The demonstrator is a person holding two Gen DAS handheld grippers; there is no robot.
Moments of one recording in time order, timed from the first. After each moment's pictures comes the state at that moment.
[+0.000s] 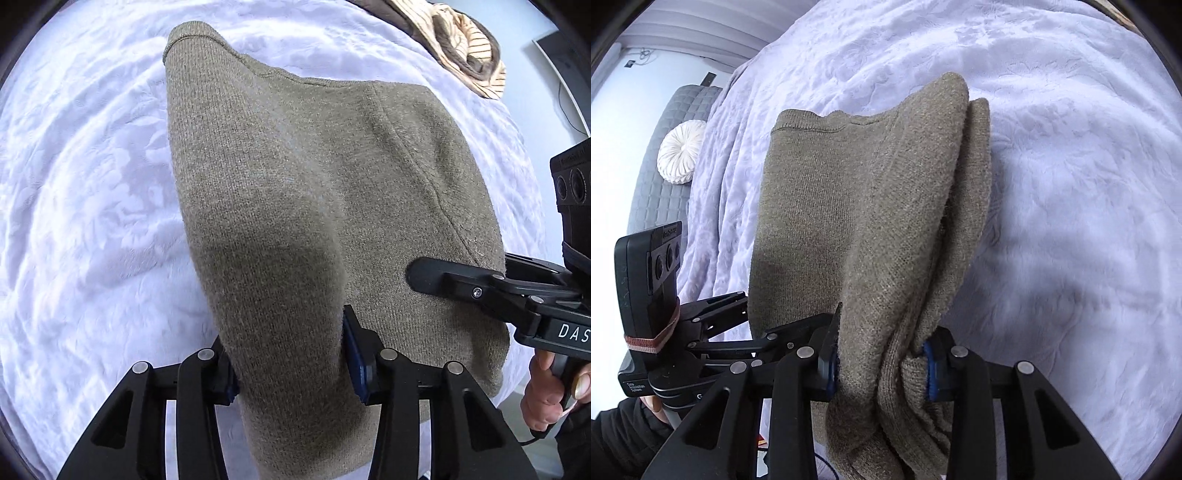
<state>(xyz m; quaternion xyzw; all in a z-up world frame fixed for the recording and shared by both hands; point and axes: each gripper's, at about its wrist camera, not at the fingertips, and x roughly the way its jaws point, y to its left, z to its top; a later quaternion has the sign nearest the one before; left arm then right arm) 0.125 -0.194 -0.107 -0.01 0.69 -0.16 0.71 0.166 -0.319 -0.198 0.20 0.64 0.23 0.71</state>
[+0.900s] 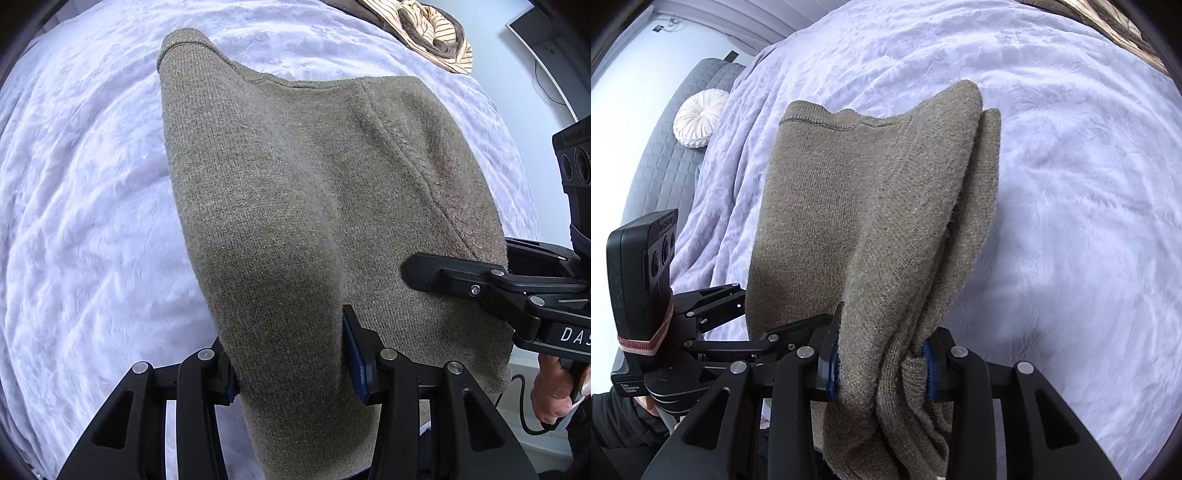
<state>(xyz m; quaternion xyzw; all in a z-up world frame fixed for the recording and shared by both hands) 0.015 -0.156 -0.076 0.00 0.67 -0.17 0.72 0.059 -0.261 -0.160 0.15 0.62 0.24 0.73</state>
